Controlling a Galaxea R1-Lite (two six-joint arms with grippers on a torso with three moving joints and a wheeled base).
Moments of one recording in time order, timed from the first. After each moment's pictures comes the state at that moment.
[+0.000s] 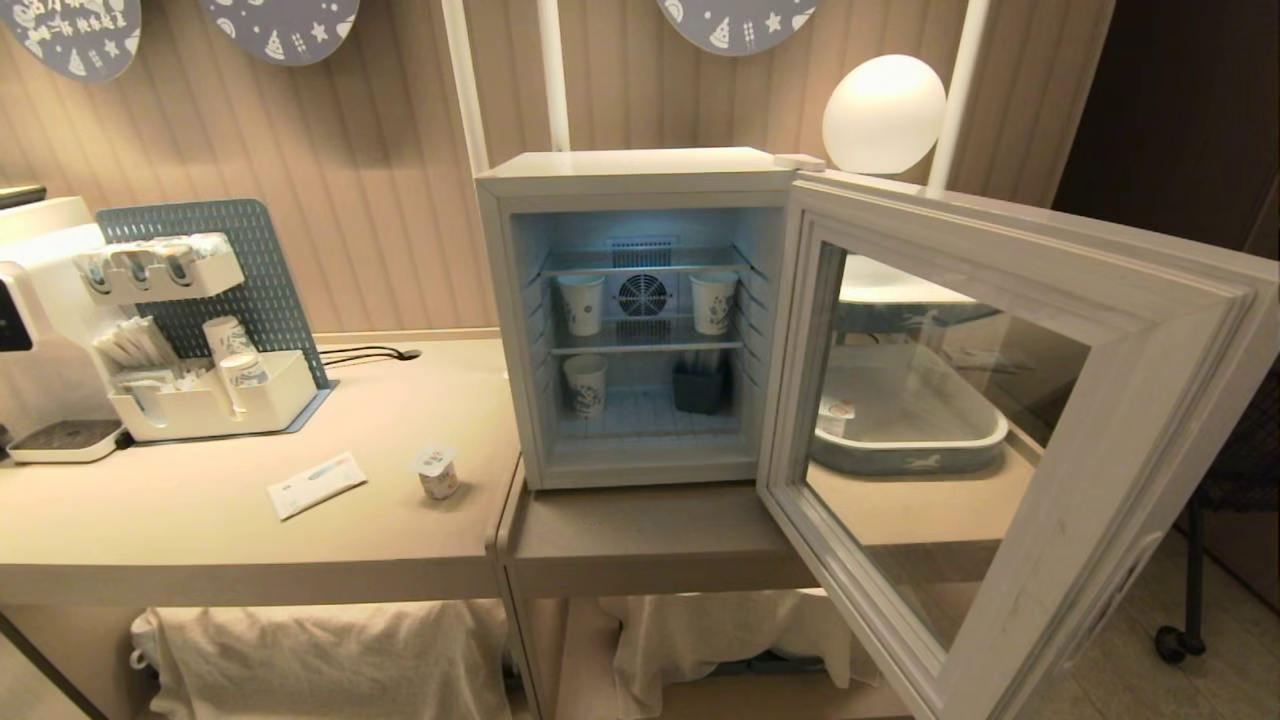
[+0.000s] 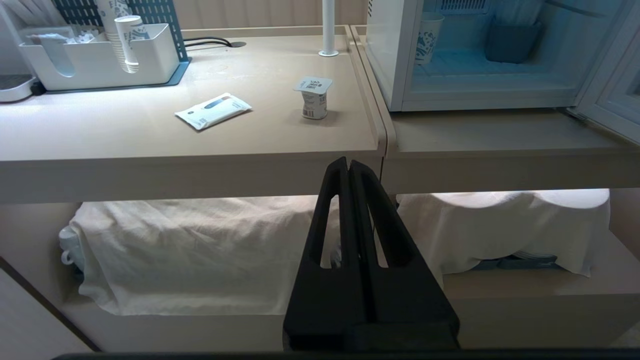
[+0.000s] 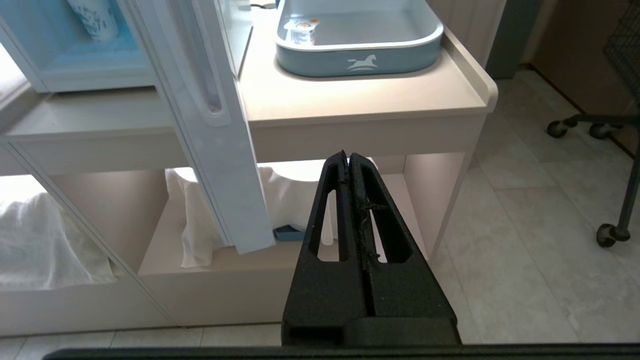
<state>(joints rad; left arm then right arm) 0.00 0.00 0.00 -0.01 0.00 0.00 0.00 0.02 -0.04 0.13 -0.01 -0.01</state>
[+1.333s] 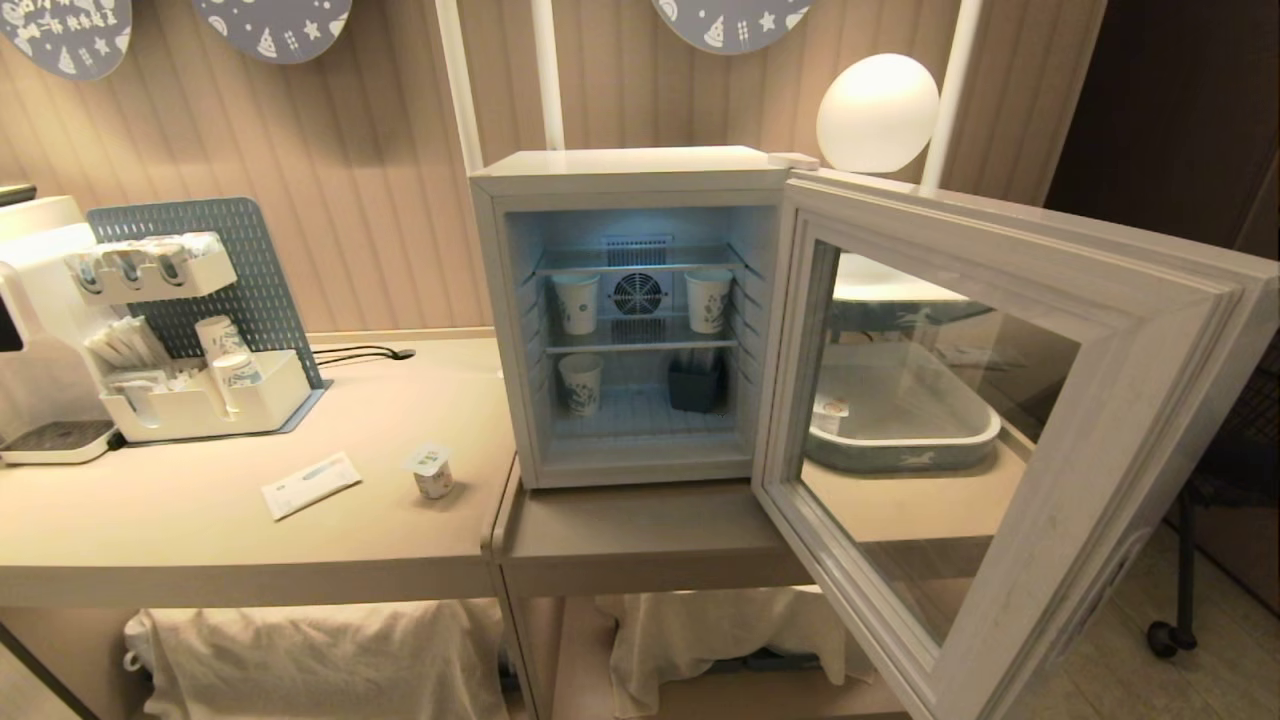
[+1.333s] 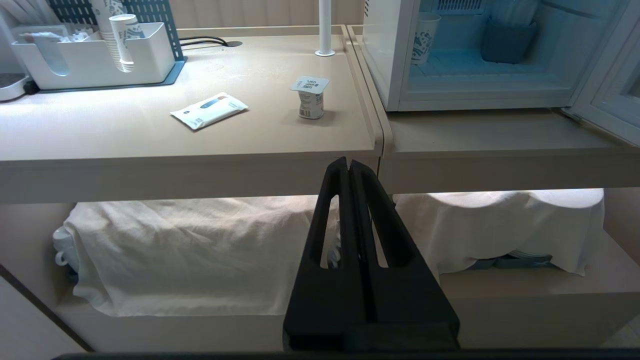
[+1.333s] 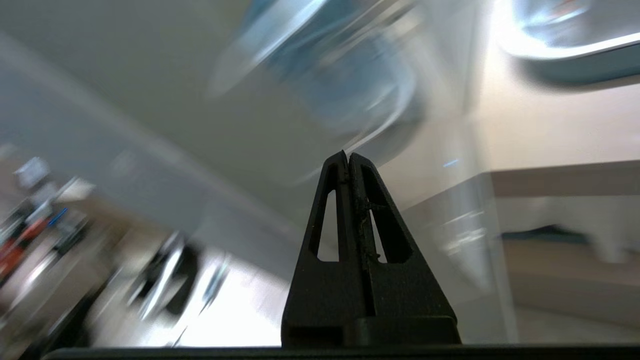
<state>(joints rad) 0.00 0.00 0.00 -0.01 0.00 0.00 -0.23 1.12 -0.46 -0.46 0.77 0.49</state>
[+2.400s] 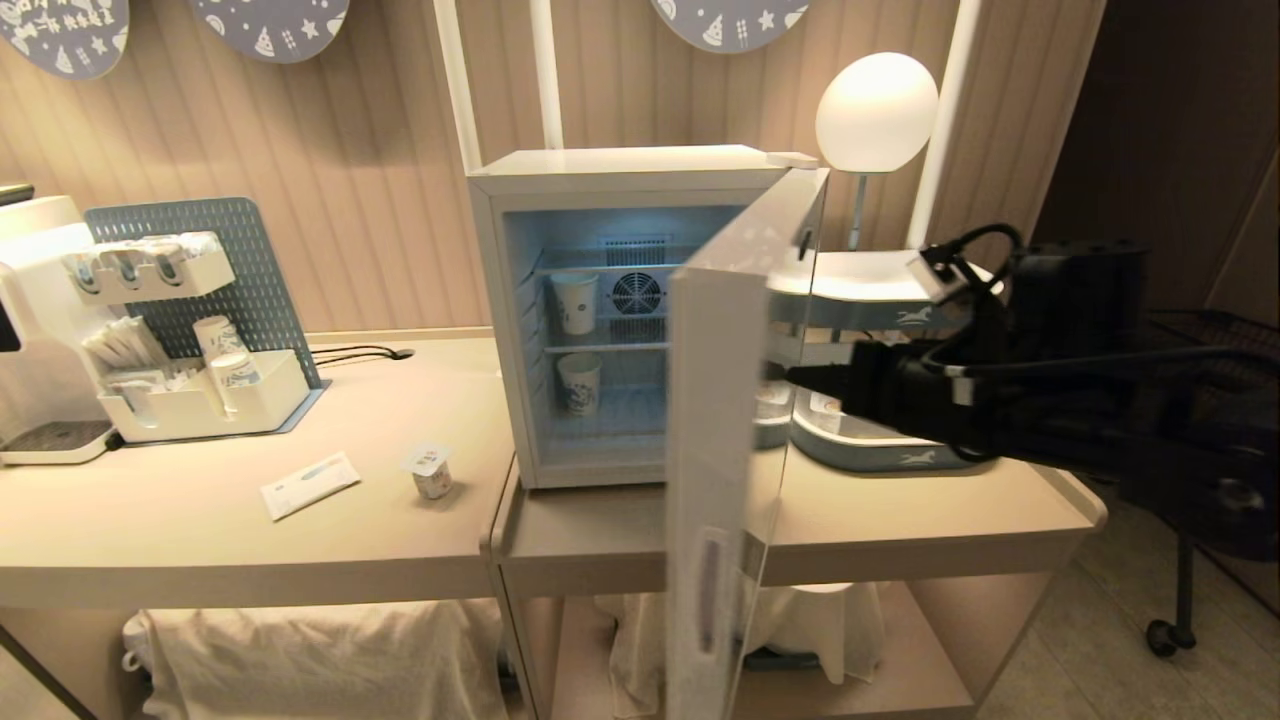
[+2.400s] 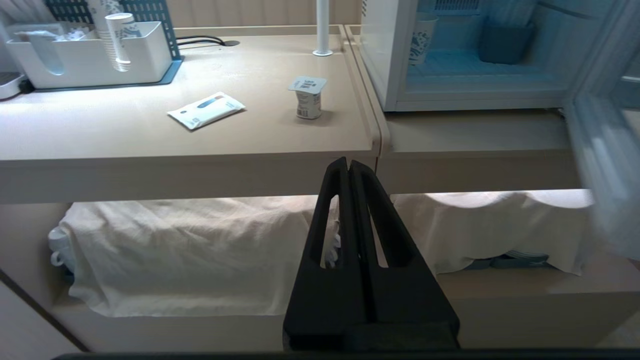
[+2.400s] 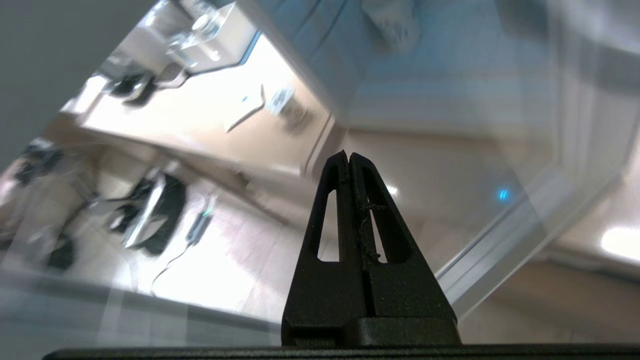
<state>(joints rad) 0.00 0.00 0.00 -0.01 0.00 -0.01 0.48 1.76 -0.98 -0.51 0.23 0.49</state>
